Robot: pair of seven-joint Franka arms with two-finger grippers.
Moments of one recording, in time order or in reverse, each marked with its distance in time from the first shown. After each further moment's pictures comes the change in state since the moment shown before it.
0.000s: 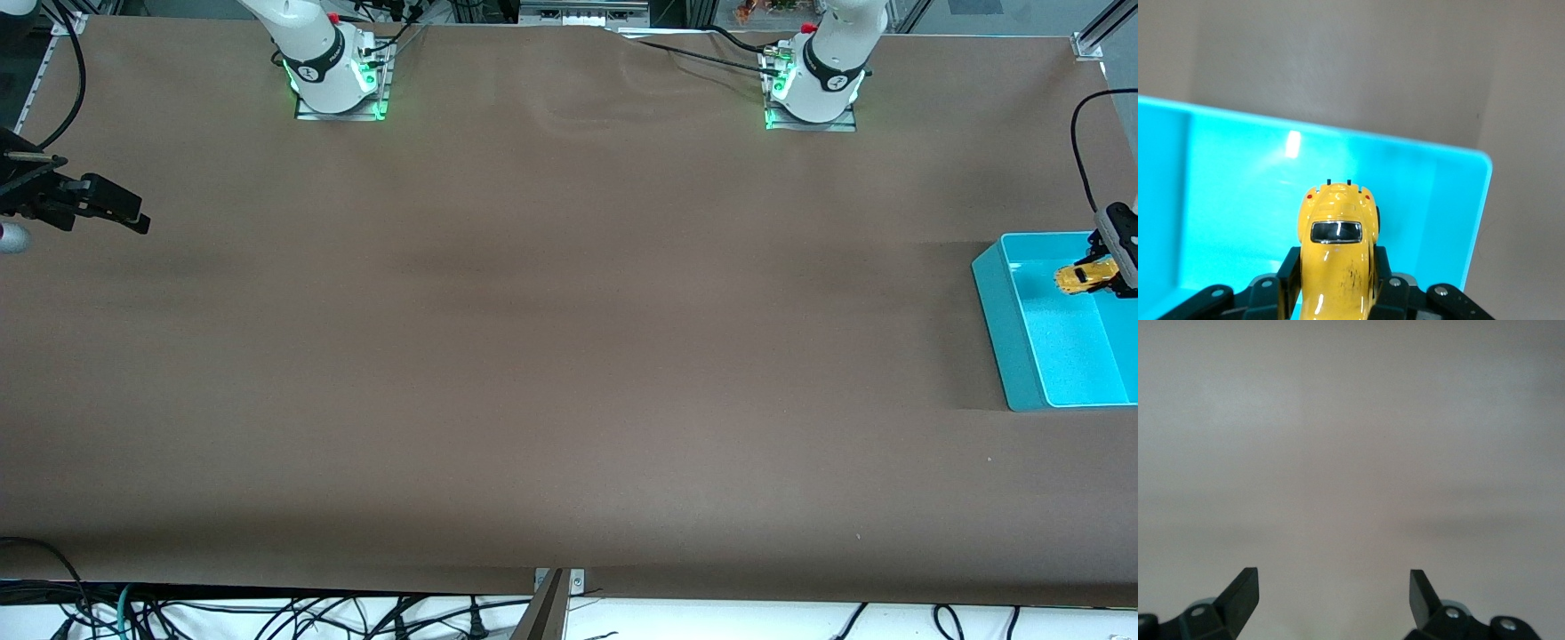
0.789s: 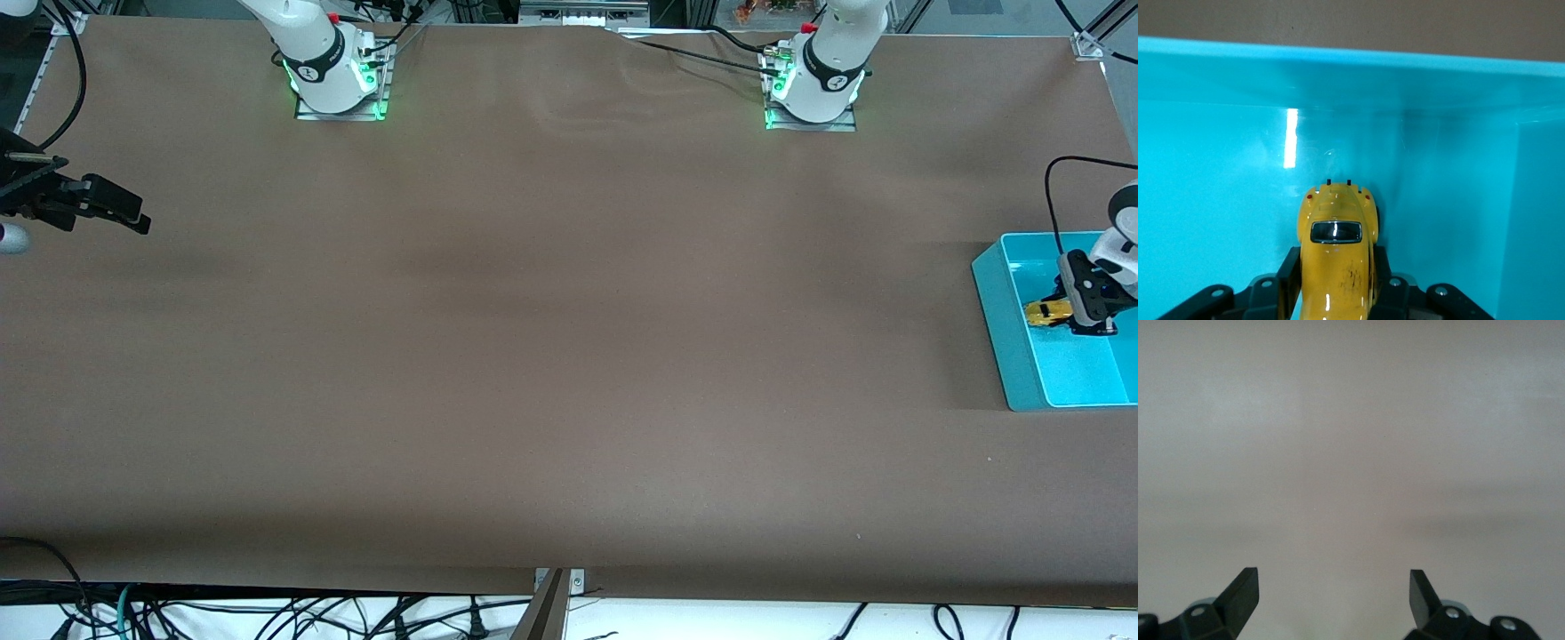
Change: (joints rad) left arm 0.015 0.277 -0.009 0.105 -0.001 0.173 0.103; right arm 0.000 0.001 0.000 -0.001 0.000 0.001 0.001
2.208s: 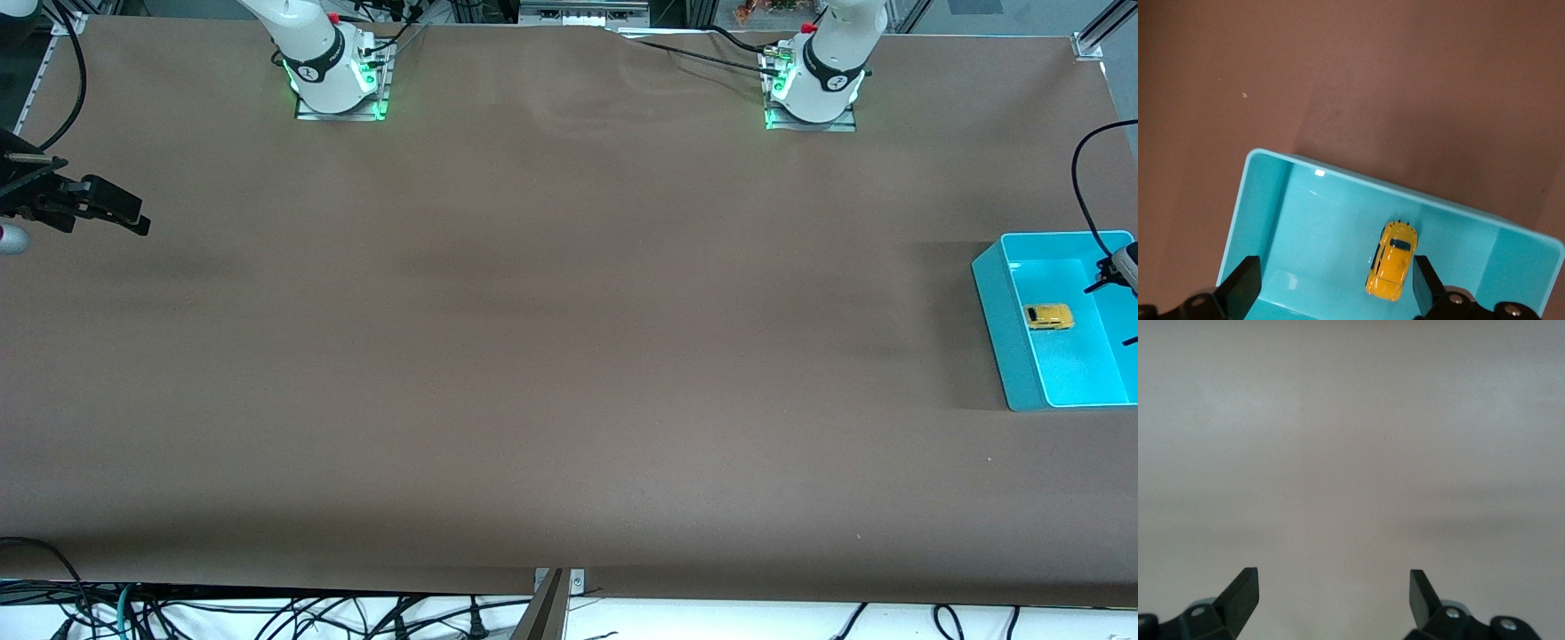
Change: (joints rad) left arm -0.133 -0.270 -0.015 0.064 -0.091 -0.250 -0.364; right arm 0.000 0.000 0.000 0.000 0.001 0.007 0.000
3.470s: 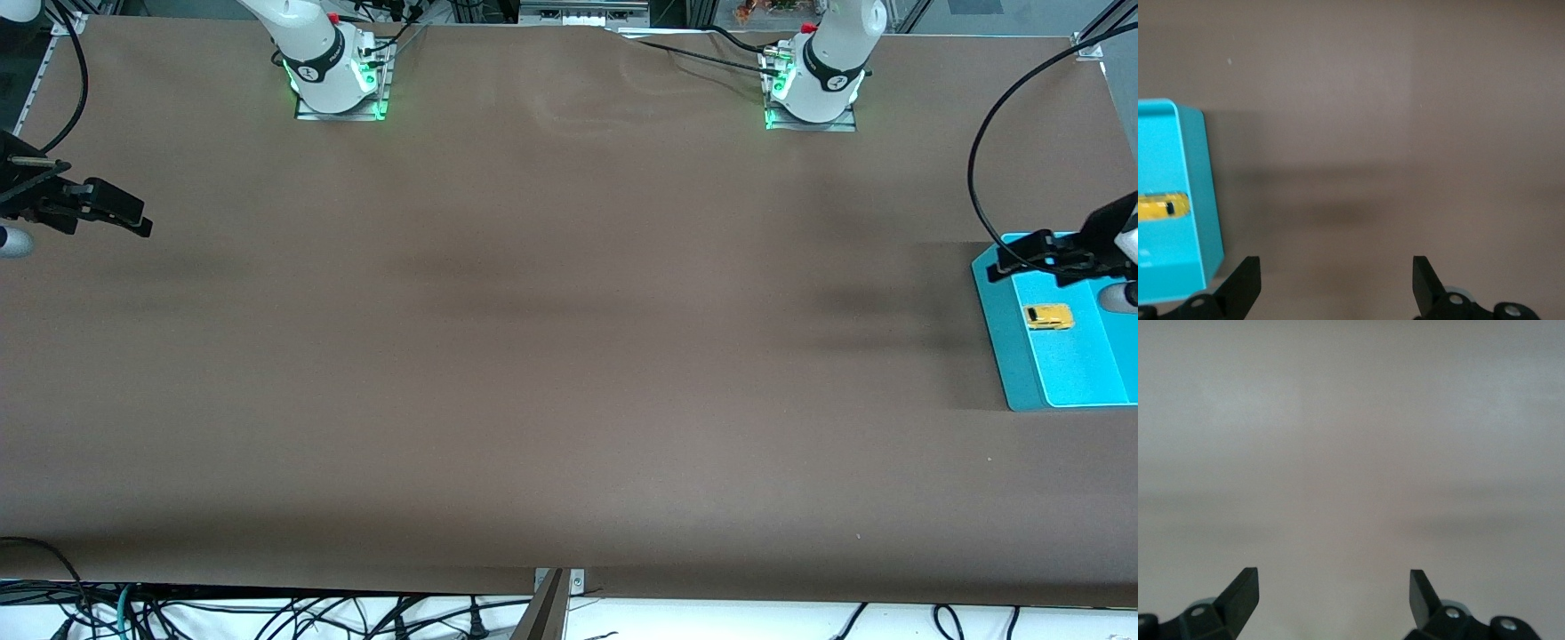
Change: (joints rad) left arm -0.330 -0.172 -0.021 0.204 -0.064 -0.565 -1.555; right arm 0.000 0.007 0.000 0.000 0.000 0.001 -0.001
